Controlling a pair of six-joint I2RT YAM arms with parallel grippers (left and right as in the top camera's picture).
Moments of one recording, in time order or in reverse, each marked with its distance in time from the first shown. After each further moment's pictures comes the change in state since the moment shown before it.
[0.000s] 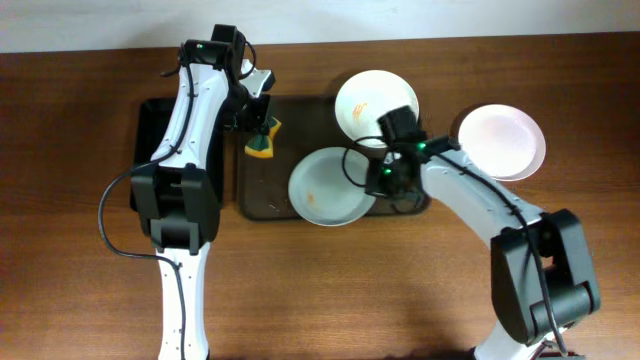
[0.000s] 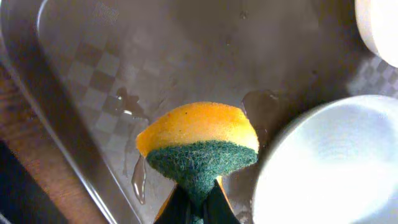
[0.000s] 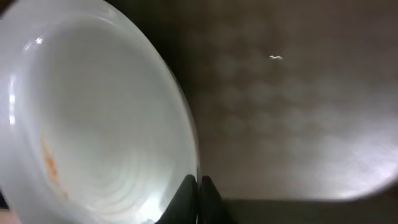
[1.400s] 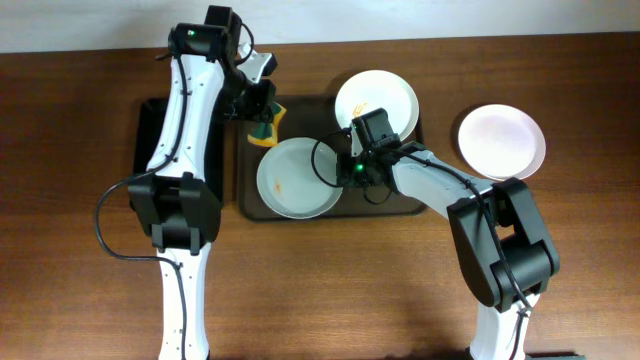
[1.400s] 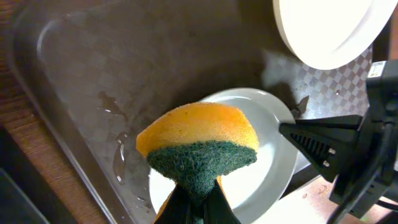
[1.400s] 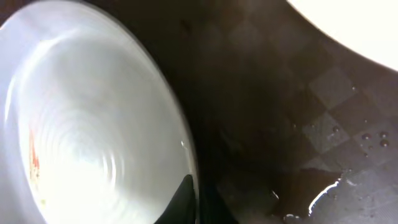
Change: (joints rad) left arm -0.010 0.001 0.185 -0.132 0.064 0.000; right arm 0.043 0.198 0.021 0.370 -0.133 -0.150
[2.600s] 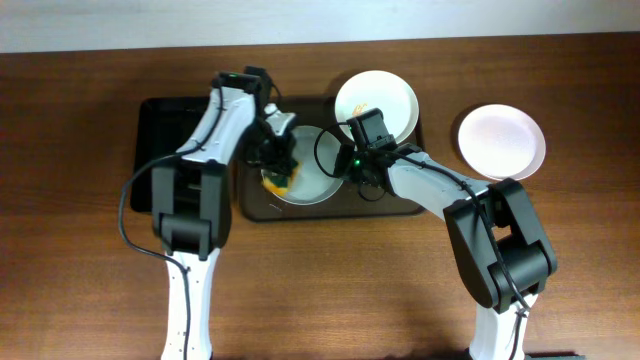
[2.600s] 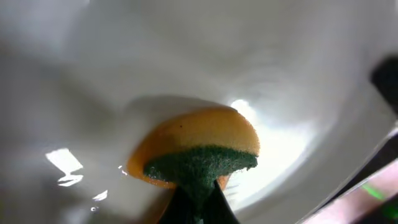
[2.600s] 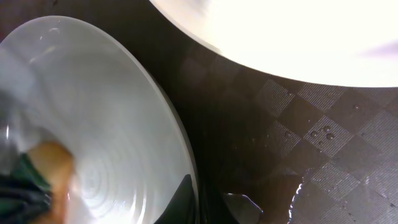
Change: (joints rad) left arm -0.093 -0.026 -0.509 0.219 0.025 -0.026; right arm 0.023 0.002 0.000 0.043 0.140 0.273
